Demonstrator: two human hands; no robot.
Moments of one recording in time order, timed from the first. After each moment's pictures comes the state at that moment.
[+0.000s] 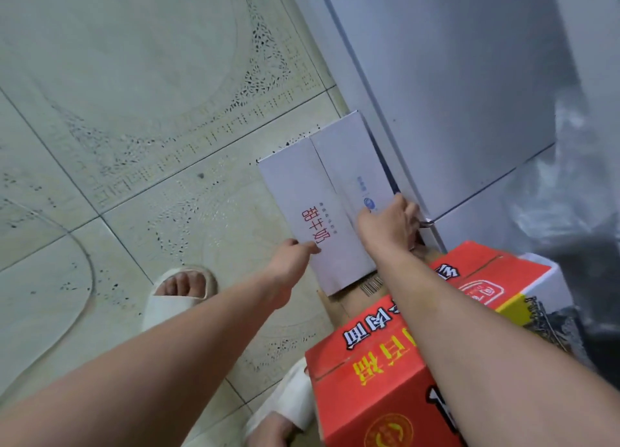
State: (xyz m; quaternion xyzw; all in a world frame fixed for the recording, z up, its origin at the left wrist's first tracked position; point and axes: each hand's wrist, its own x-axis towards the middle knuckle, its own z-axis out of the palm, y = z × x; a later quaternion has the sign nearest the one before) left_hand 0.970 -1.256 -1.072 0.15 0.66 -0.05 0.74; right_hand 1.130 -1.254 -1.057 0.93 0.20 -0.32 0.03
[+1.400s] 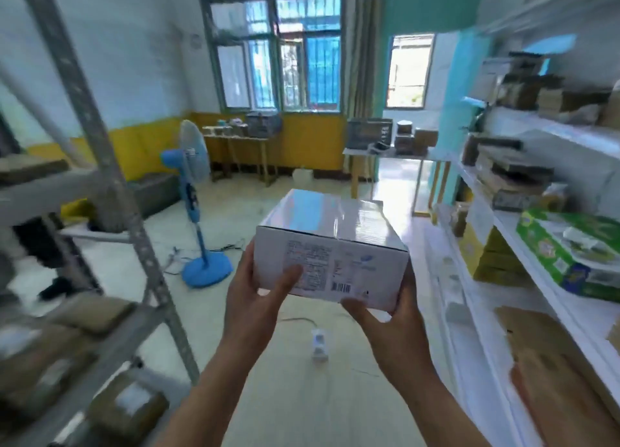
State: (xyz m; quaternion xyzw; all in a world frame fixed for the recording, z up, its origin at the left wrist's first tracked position) left_hand 0.643 -1.367 -0.073 0.40 0.58 0.69 0.13; right_hand 0.820 -1.281 -0.104 0.32 0.66 -0.44 -0.52
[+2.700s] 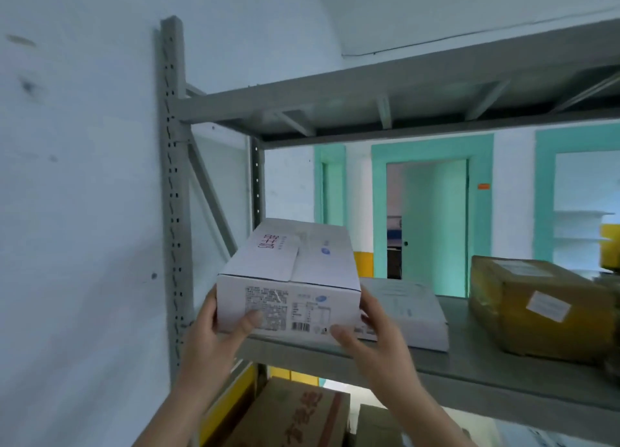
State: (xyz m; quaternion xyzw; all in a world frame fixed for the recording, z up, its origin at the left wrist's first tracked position) left_hand 0.607 -2.522 0.062 -0.10 0.72 0.49 -0.49; right_hand 0.468 -2.318 0.061 -0.39 0.67 -0.64 -0.04
